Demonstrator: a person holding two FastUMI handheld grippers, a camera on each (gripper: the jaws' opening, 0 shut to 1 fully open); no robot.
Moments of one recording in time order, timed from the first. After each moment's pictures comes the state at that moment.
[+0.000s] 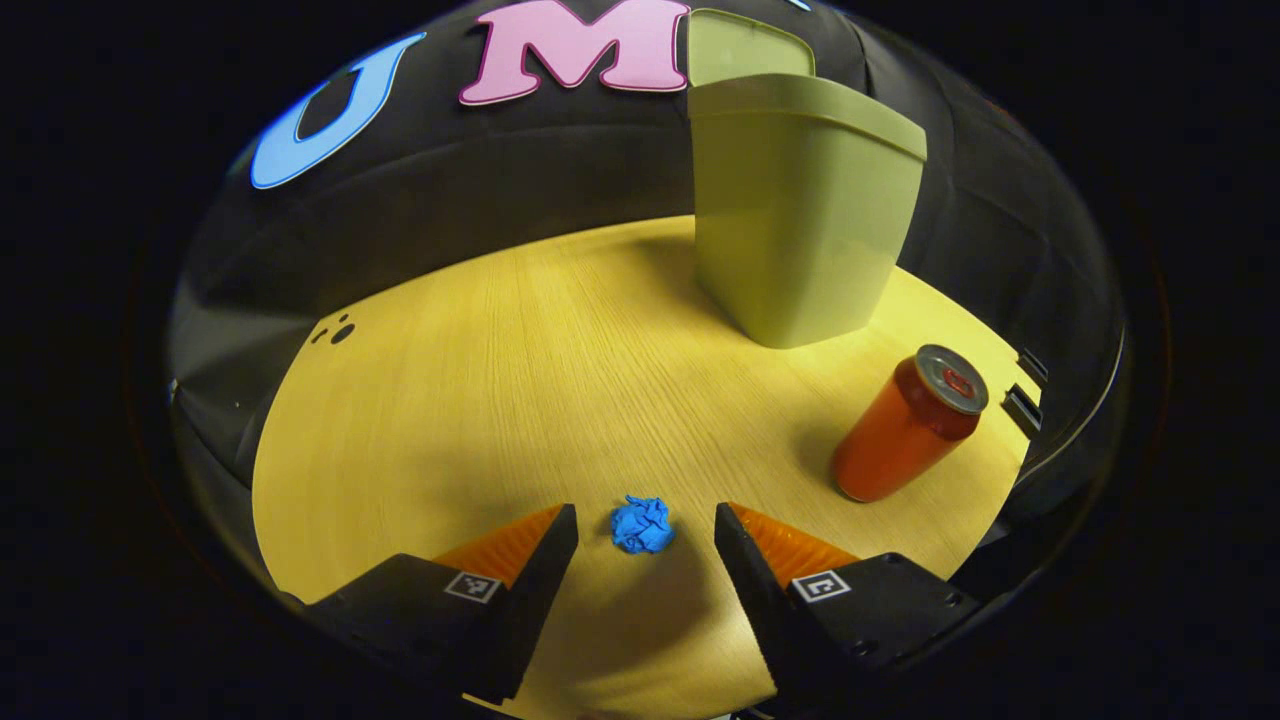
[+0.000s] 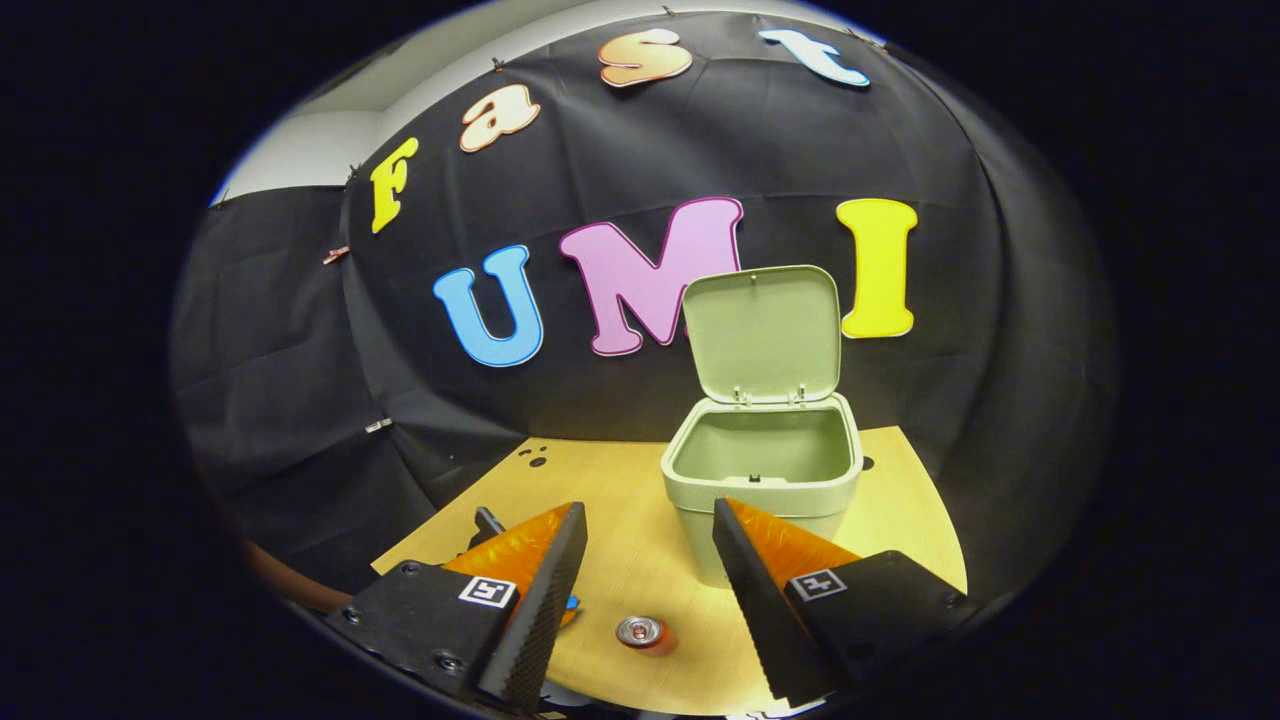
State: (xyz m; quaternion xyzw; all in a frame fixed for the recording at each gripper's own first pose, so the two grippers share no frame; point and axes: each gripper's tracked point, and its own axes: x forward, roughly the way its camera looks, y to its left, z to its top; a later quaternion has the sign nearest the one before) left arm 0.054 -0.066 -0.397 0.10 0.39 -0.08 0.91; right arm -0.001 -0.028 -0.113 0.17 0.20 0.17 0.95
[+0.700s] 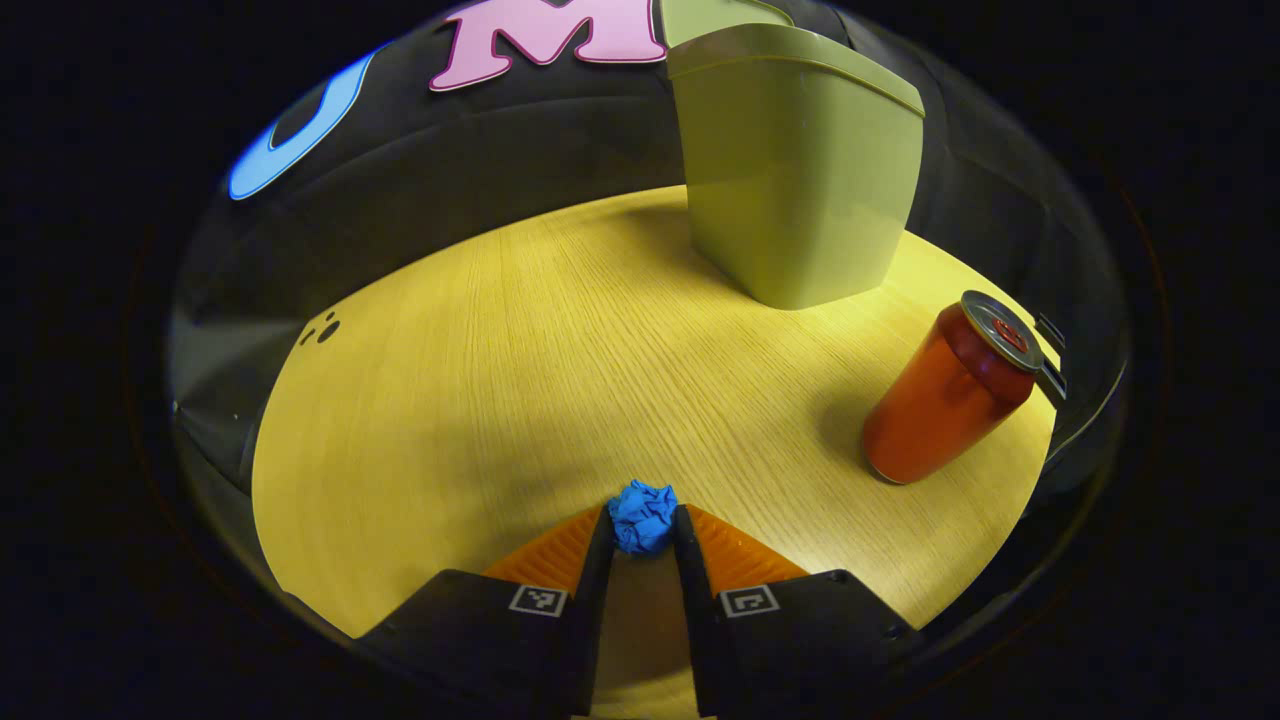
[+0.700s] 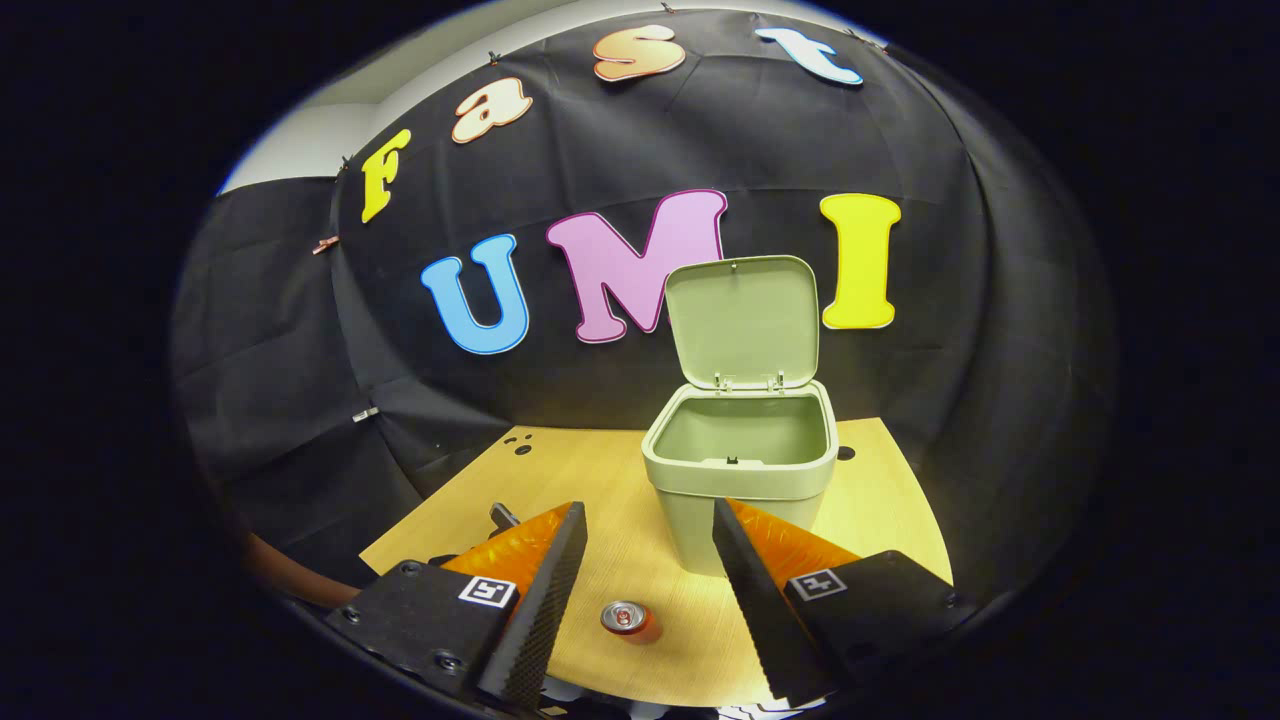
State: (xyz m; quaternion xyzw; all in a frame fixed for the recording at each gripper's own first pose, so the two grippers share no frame) left arm 0.062 -0.067 -0.424 0.13 0.41 -0.08 0.90; right arm -0.016 -0.036 -0.124 0.16 0.21 0.15 0.95
